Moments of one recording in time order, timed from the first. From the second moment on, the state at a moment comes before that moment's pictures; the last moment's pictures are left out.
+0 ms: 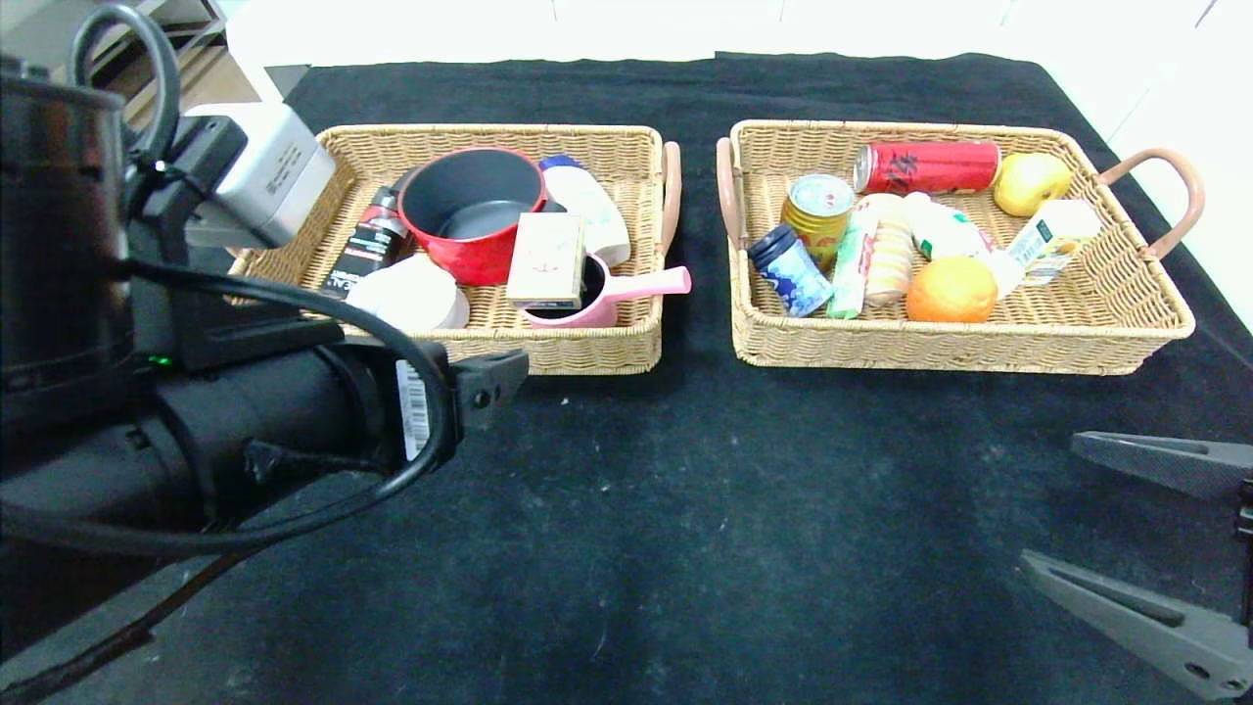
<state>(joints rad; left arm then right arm) -0.84 1.33 -1.05 0.03 0.66 -0.21 0.36 1.04 -0.51 -0.38 0.39 -0.19</state>
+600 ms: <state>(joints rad) -0.86 1.11 -0.86 0.01 0.67 -0.14 0.33 1.02 -0.51 -0.37 0.34 -0.18</state>
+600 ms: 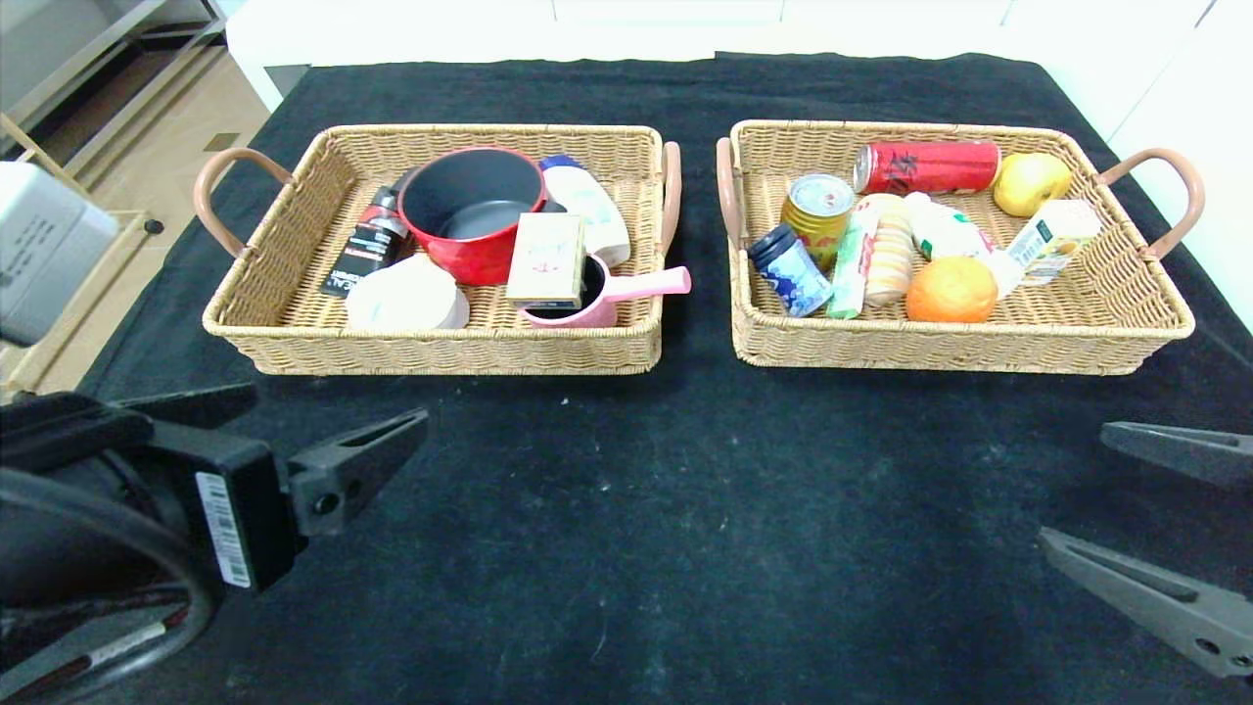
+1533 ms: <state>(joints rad) -0.49 0.85 -0.50 -0.54 0.66 0.32 0.21 0.62 -0.70 0.26 0.28 -0.16</state>
